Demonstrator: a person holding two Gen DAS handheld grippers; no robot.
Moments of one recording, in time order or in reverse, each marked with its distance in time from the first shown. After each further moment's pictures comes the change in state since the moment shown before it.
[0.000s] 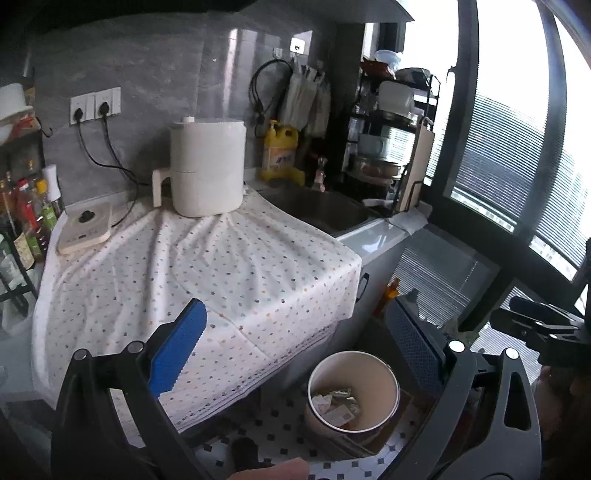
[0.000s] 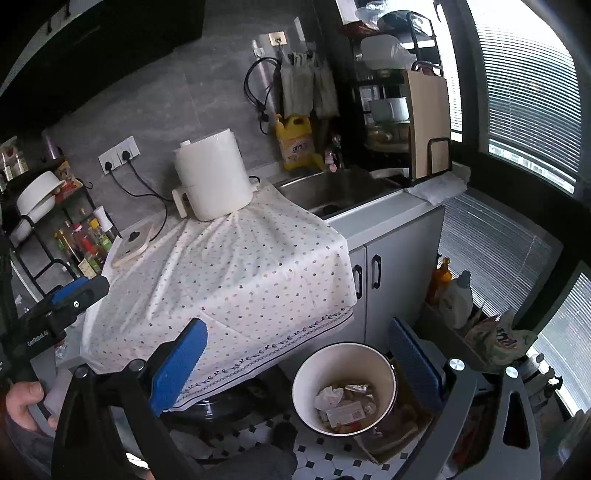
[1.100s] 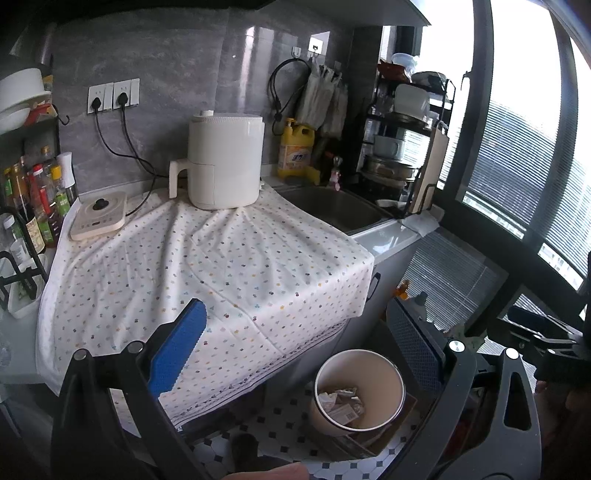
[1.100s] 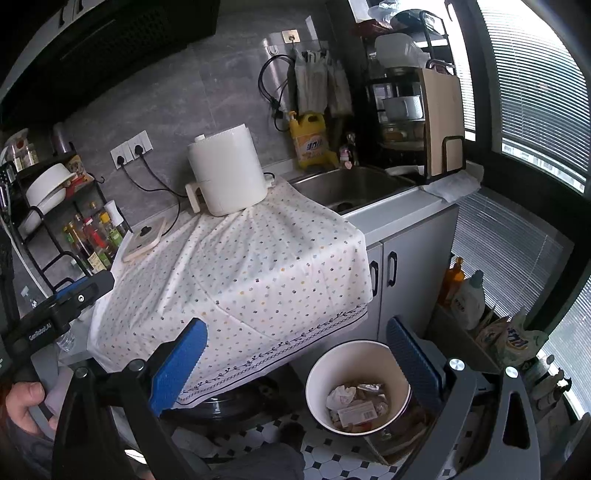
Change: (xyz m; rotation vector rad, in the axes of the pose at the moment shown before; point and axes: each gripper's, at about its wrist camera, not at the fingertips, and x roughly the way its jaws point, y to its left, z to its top) left arm -0.006 0.015 -0.007 -0.034 0.007 0.032; right arm 0.007 0.016 -0.013 -0.014 -0.002 0.038
